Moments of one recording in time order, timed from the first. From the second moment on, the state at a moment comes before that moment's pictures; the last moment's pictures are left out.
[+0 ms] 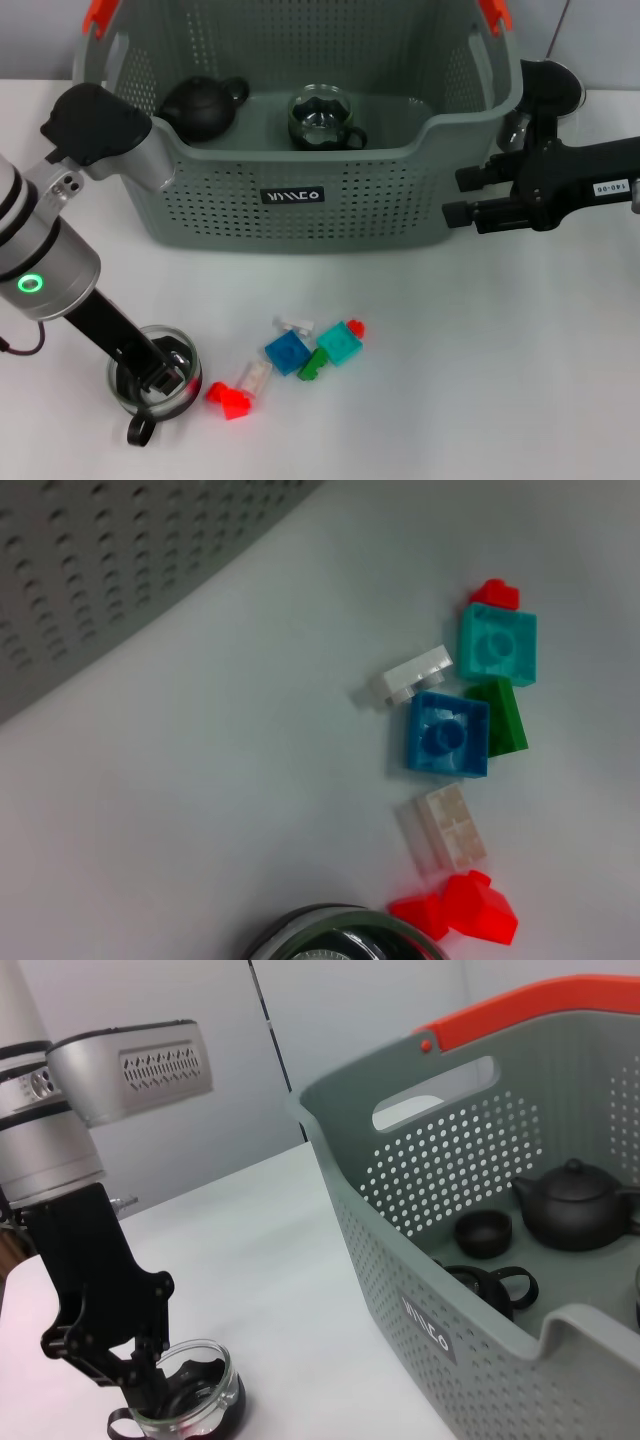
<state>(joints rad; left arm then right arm) -0.55 -2.16 1.21 1.41 2.72 1.88 -2.48 0.73 2.00 -0.75 -0.77 -2.16 -1.63 1.70</state>
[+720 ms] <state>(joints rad) -0.55 -2.17 1.22 1.41 2.72 1.90 -2.52 0.73 2.00 -0.75 -0.77 -2.16 -1.63 1.69</state>
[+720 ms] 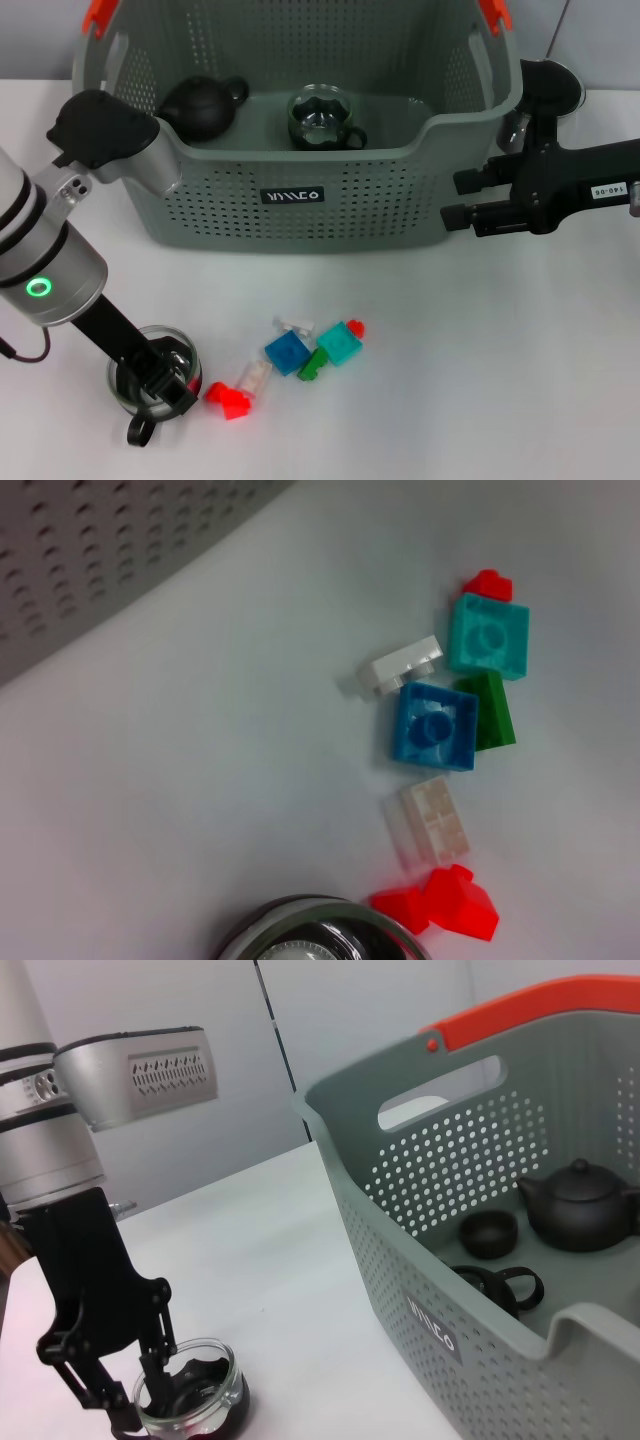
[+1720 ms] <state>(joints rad) -0.56 -2.16 1.26 1.29 2.72 1.80 -2.51 0.72 2.00 -0.75 -0.77 -2.16 -1.64 1.69</state>
